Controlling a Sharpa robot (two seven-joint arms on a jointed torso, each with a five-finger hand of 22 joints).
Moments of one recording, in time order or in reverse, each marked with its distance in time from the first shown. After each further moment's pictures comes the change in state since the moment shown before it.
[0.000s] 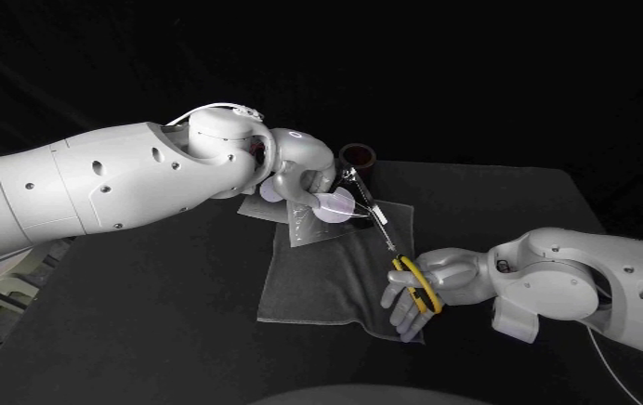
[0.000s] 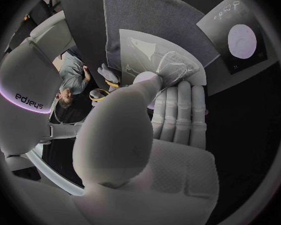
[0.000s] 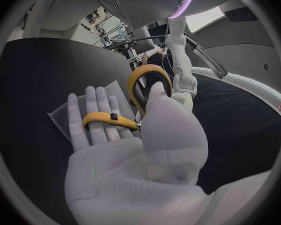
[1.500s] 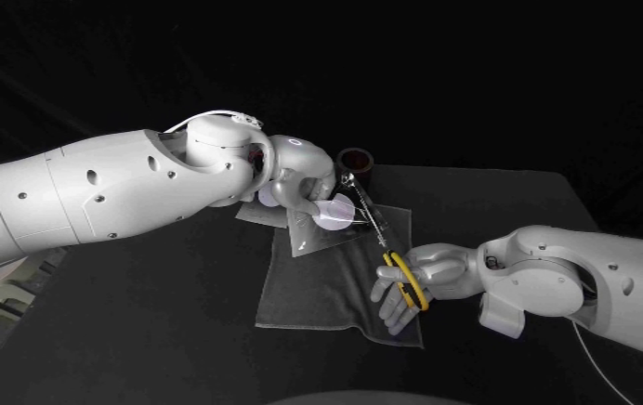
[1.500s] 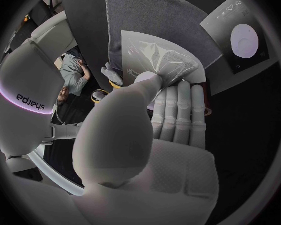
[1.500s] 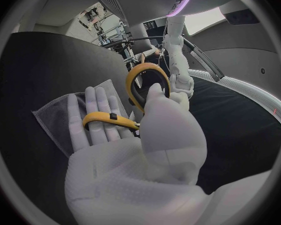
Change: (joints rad) left arm 0.000 -0.009 0.000 0.026 -0.006 0.002 0.002; left_hand 0.001 0.001 0.000 0.000 0.000 0.003 -0.003 -0.002 0.000 0.001 -0.001 -0.001 0.001 -0.002 -0.002 -0.004 0.000 0.009 0.000 0.000 0.000 0.000; right arm 0.003 0.032 0.013 -0.012 -0.012 -0.018 0.046; right_hand 0.013 0.040 0.022 -0.005 0.000 0.000 0.000 0.018 0.000 -0.005 -0.005 0.018 0.000 -0.016 0.009 0.022 -0.011 0.000 -0.009 0.002 -0.004 0.001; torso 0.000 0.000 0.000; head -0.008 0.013
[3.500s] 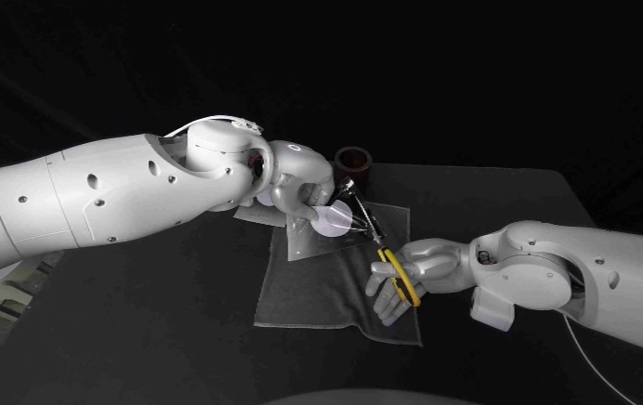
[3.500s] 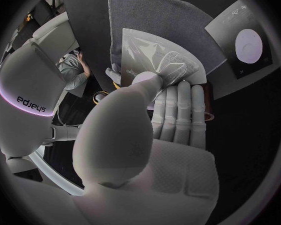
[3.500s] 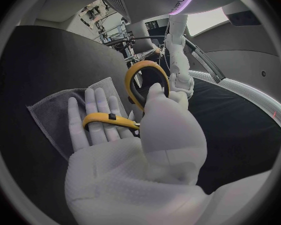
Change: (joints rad) left arm -0.001 0.004 -0.021 0.004 0.005 0.002 0.002; left_hand -0.005 0.003 0.000 0.000 0.000 0.000 0.000 -0.004 0.000 0.000 0.000 -0.003 0.000 0.002 0.002 0.000 0.000 -0.002 -0.004 -0.004 0.000 0.000; right arm 0.001 0.028 0.001 -0.023 -0.017 -0.013 0.011; right_hand 0.015 0.023 -0.010 -0.001 0.000 -0.008 0.001 0.034 -0.008 -0.027 0.000 0.031 0.001 -0.052 0.020 0.049 -0.029 0.000 -0.058 0.009 -0.018 0.002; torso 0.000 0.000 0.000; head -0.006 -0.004
